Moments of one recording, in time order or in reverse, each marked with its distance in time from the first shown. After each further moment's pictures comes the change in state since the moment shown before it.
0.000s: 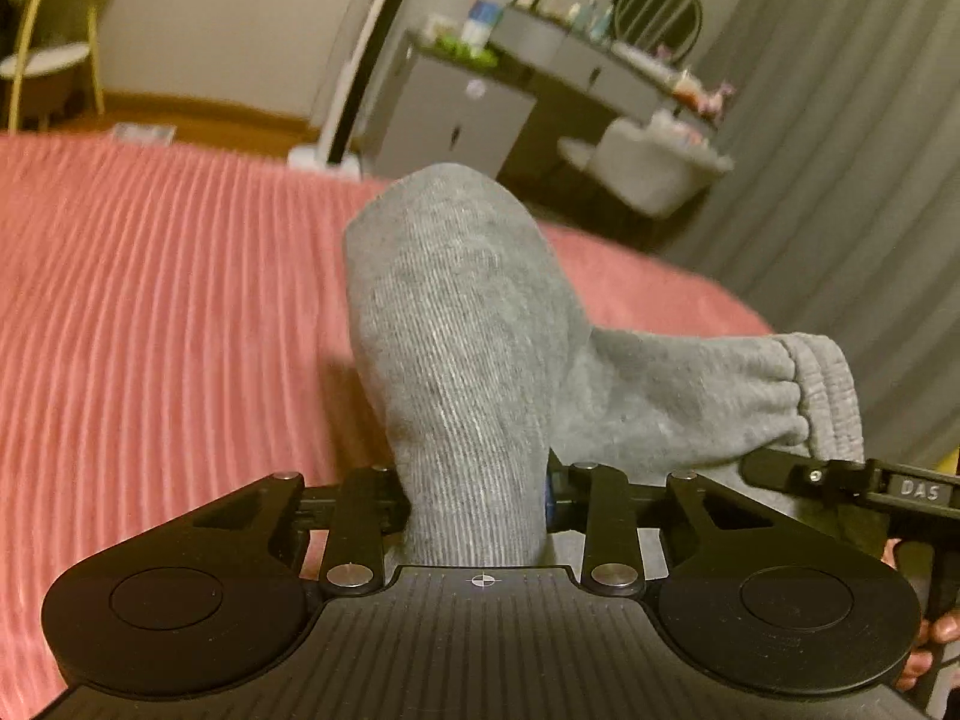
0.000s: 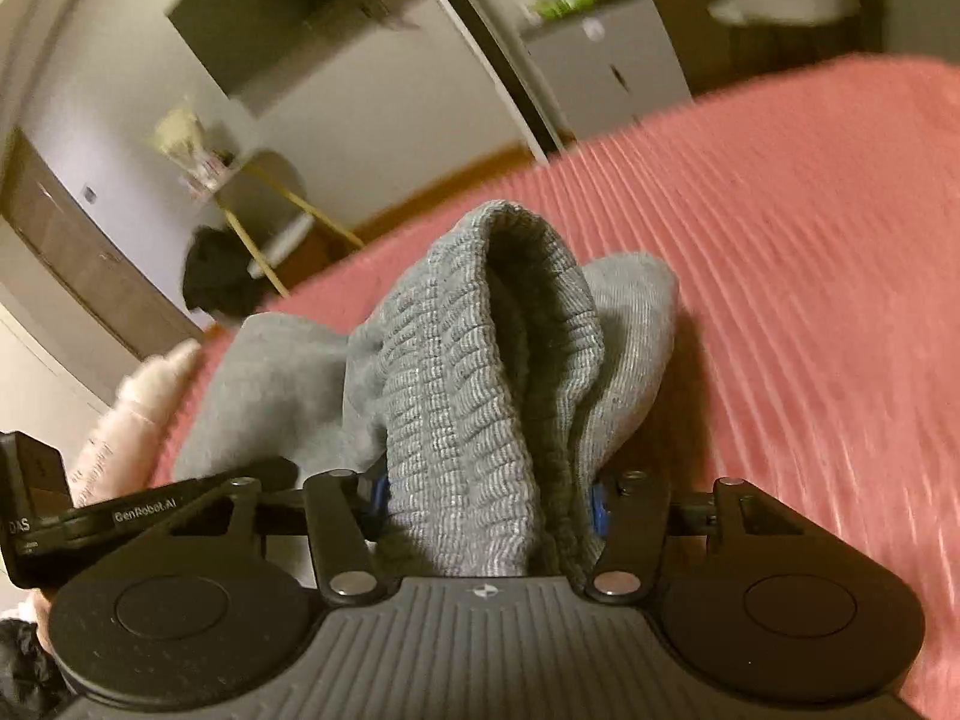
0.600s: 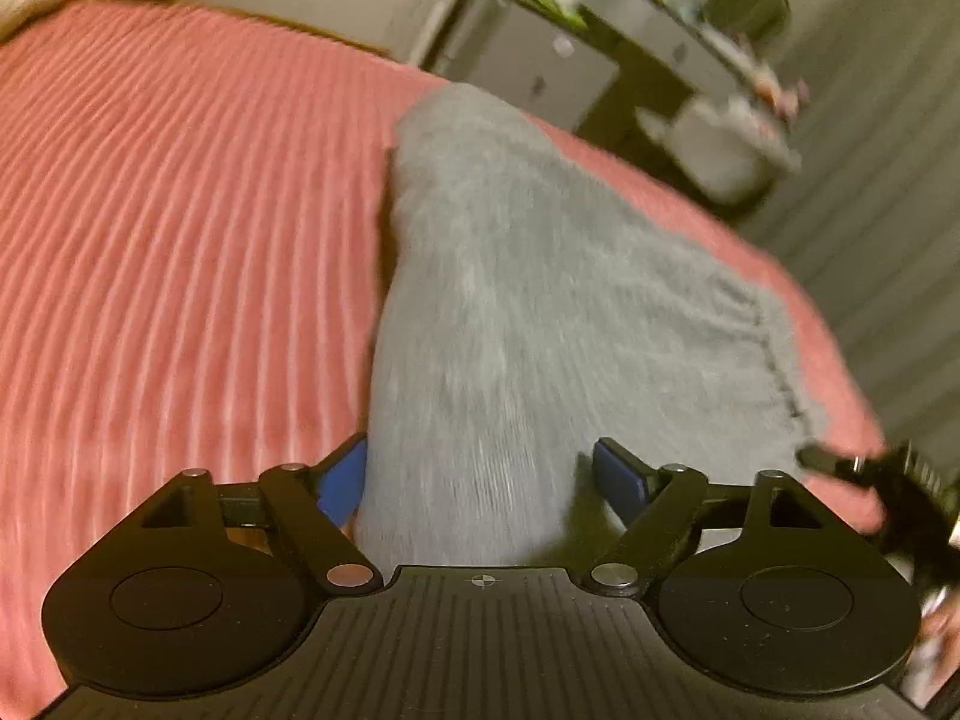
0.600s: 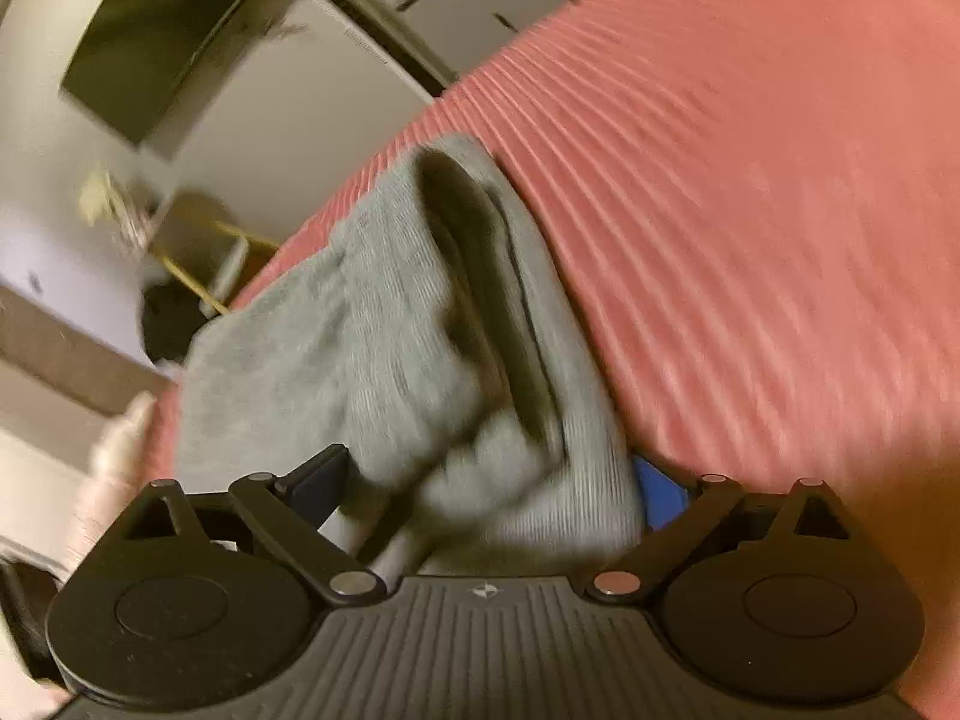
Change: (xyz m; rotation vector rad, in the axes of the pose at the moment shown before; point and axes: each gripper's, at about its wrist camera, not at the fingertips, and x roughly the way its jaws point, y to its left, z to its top) left arm -0.020 0.052 -0.082 -0.218 0.089 0.055; right arm 0.016 -0.084 -0.049 0.356 0.051 0.017
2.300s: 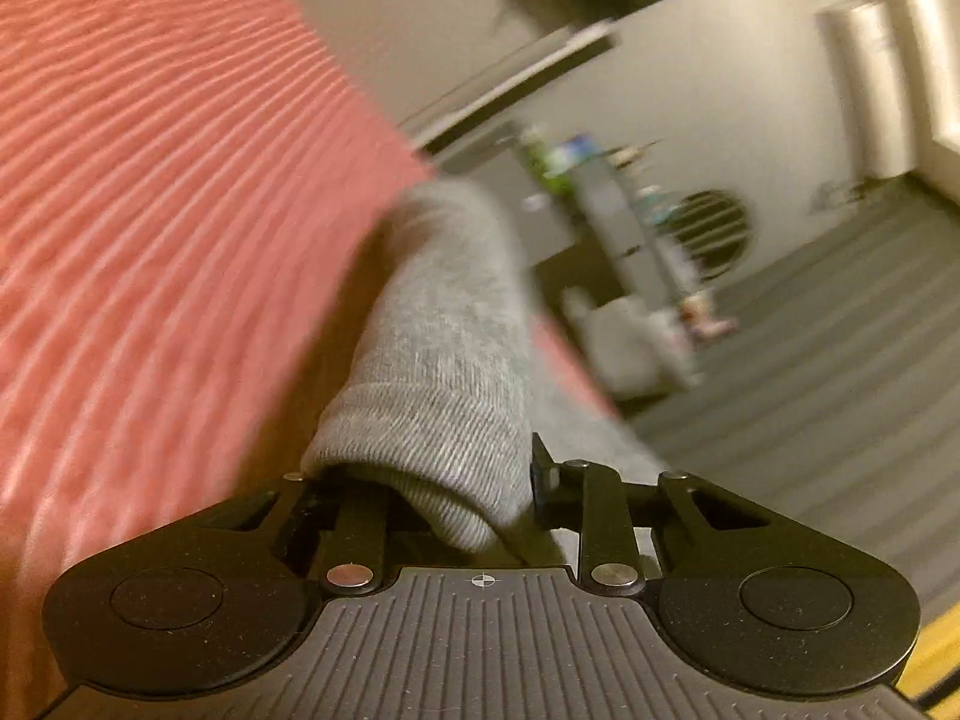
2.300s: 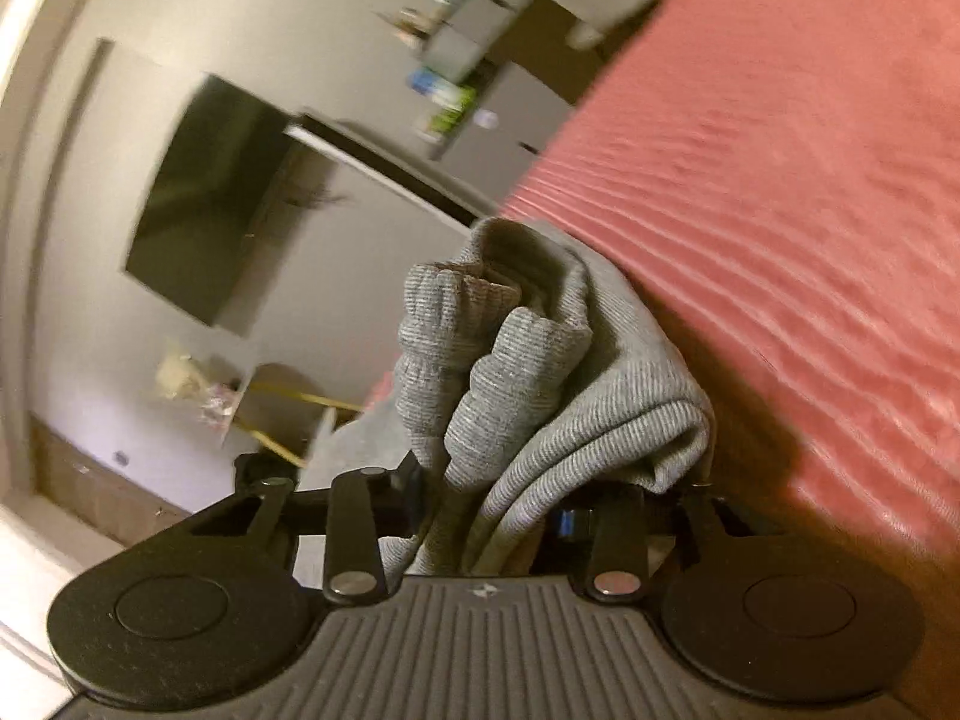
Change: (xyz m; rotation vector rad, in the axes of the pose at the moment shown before) left arm 0.012 0.019 -0.027 -0.367 -0.242 -0.225; right arm 0.002 0.037 -0.049 0.071 -0.288 0.121
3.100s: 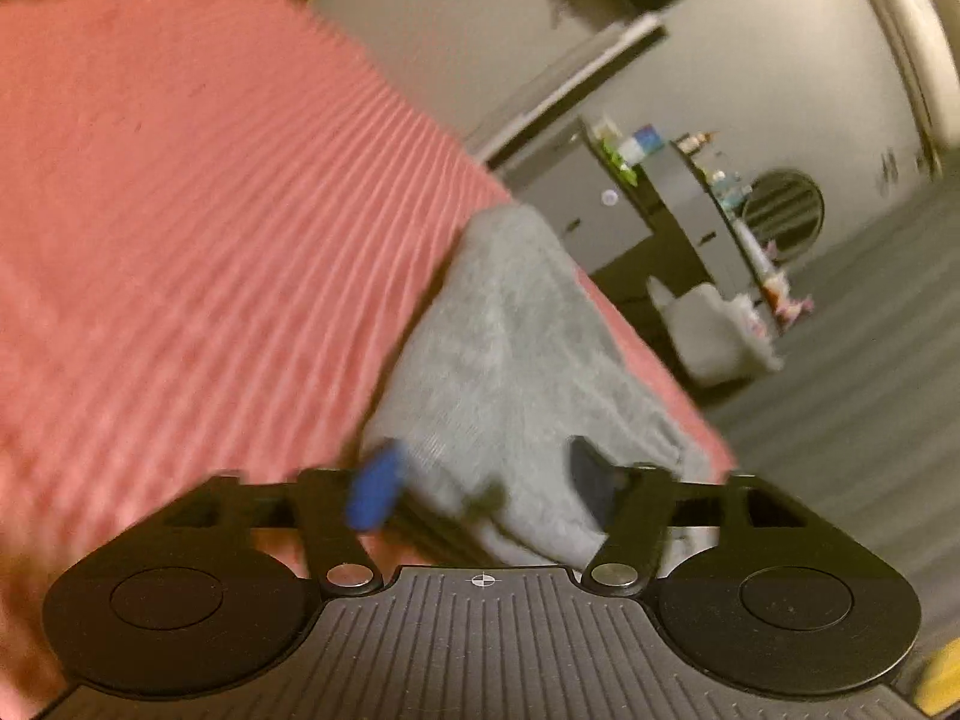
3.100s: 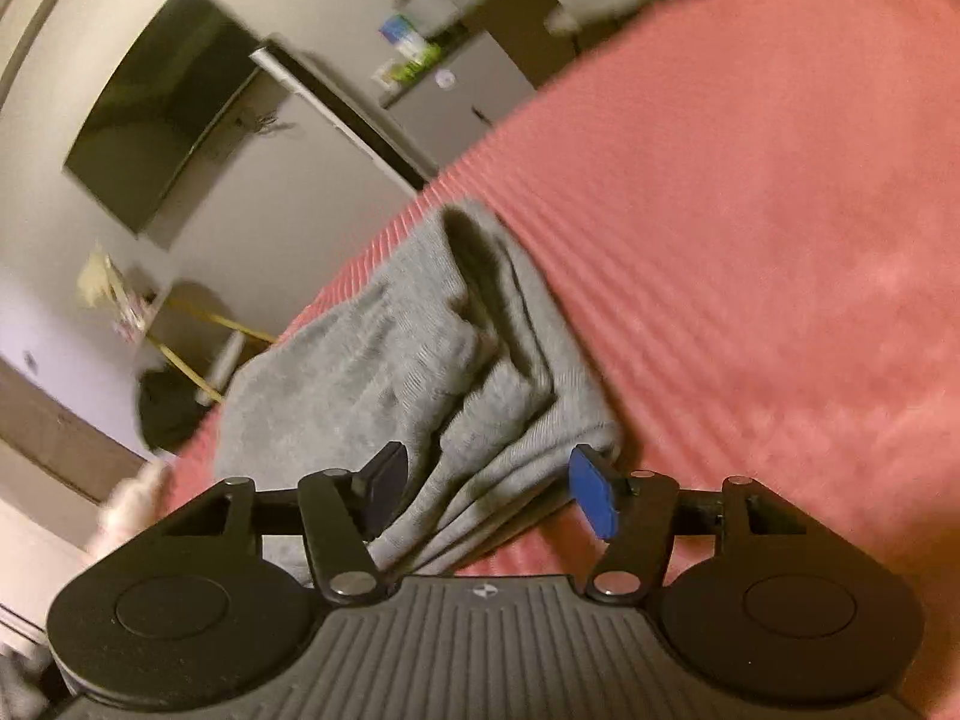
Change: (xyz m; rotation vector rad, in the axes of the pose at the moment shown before) left arm -0.066 -0.035 0.008 0.134 -0.038 0.175; right arm -0.058 0.022 0.005 -0.248 0.037 -0.207
